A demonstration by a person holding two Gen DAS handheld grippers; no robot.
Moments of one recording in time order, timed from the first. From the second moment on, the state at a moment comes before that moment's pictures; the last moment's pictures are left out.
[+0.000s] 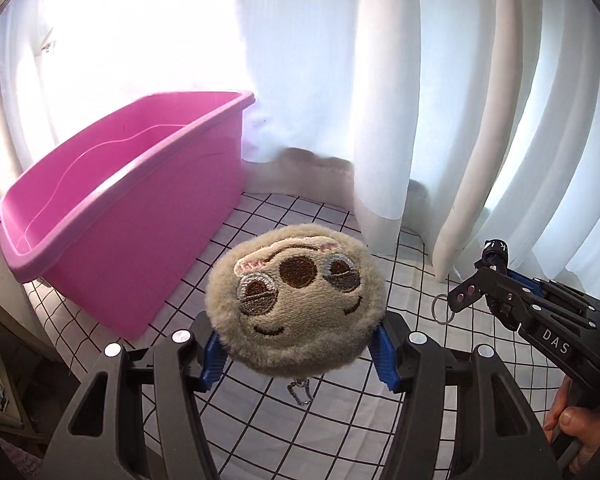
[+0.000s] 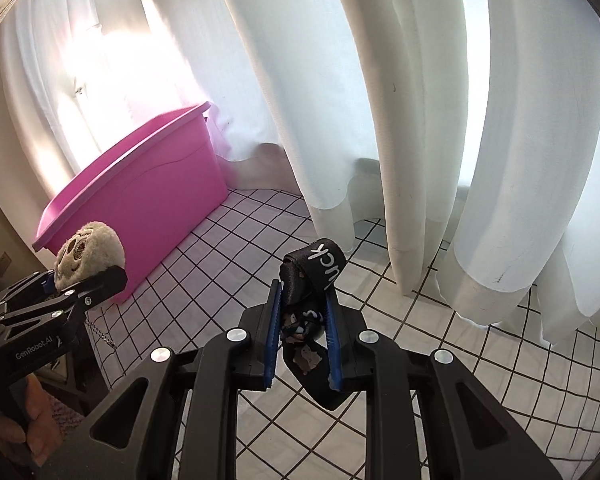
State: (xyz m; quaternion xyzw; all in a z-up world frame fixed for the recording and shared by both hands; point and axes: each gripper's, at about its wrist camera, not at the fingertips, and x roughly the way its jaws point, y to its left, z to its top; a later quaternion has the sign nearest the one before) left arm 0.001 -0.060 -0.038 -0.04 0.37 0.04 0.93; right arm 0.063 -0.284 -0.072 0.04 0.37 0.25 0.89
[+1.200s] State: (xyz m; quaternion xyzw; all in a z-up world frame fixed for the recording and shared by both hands) left arm 0.092 0.228 0.043 -0.02 0.35 0.03 0.94; right arm 0.142 0.035 0.046 0.01 0.33 0.31 0.89
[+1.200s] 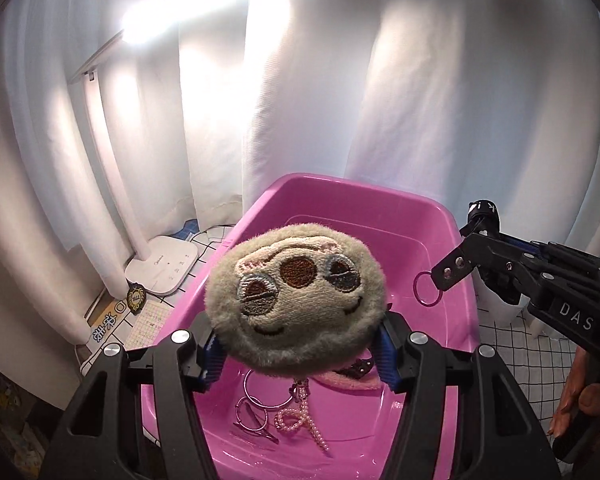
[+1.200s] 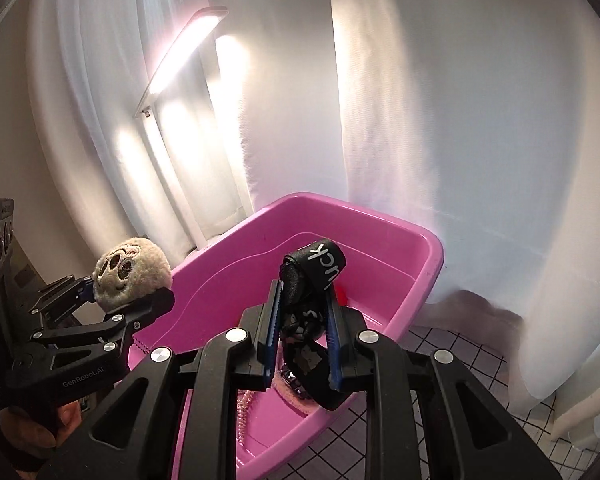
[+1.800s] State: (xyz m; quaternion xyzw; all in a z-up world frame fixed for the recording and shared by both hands) left arm 0.122 0.253 -0.009 -0.05 0.46 0.06 0.88; right arm 0.198 0.099 -0.006 -0.04 0.46 0.31 0.83
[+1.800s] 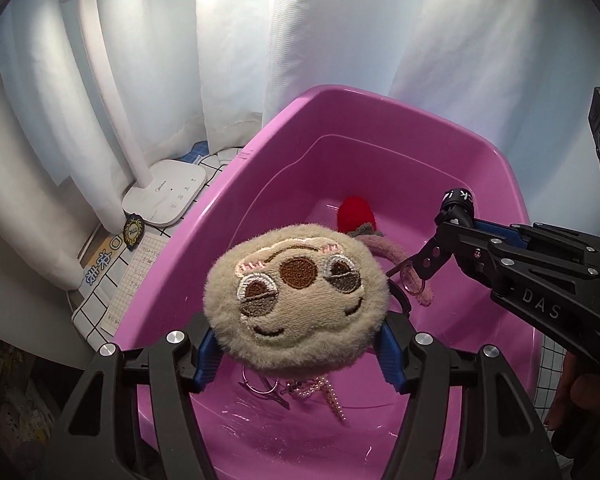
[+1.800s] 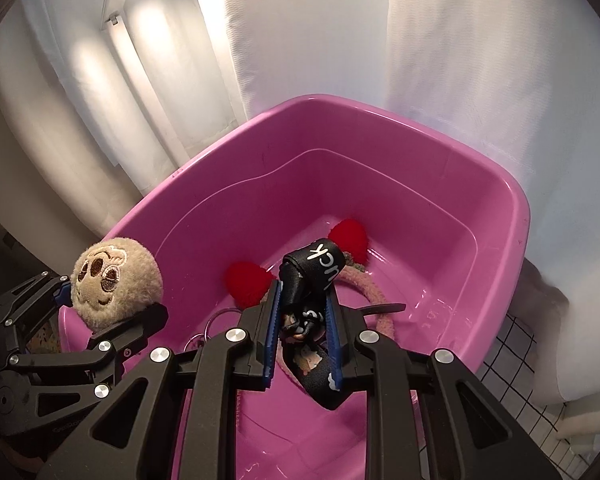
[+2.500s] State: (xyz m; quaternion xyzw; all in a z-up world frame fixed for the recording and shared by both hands) left arm 0.110 0.257 -0.005 -0.07 0.48 0.11 0.86; right arm 0.209 0.087 -0.007 -0.04 0.48 0.27 0.84
